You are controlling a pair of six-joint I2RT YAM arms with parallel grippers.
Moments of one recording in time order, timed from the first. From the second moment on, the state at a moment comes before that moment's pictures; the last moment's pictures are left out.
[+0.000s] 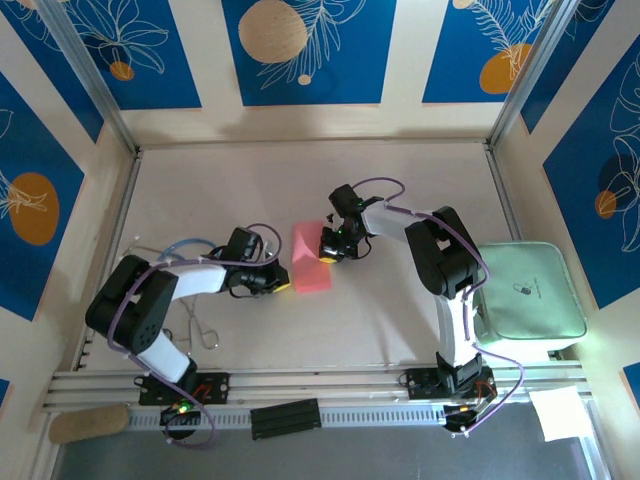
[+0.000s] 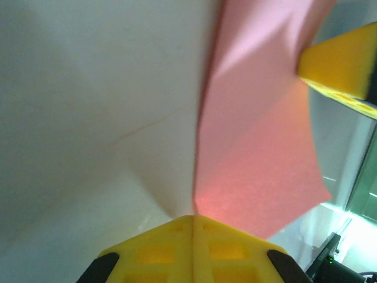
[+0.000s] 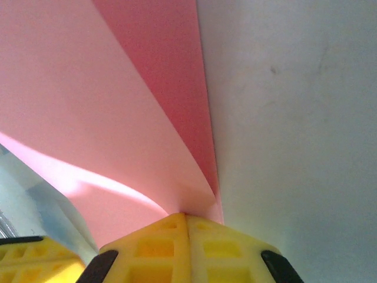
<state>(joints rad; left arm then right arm) -0.47 1.59 0.66 -0.04 0.54 -0.84 0.53 2.08 1.36 -0.61 -0.45 0.64</state>
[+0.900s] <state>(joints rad) -0.56 1.59 0.65 -0.14 0.49 -0.87 0.53 2.08 1.35 -0.61 -0.45 0.64</state>
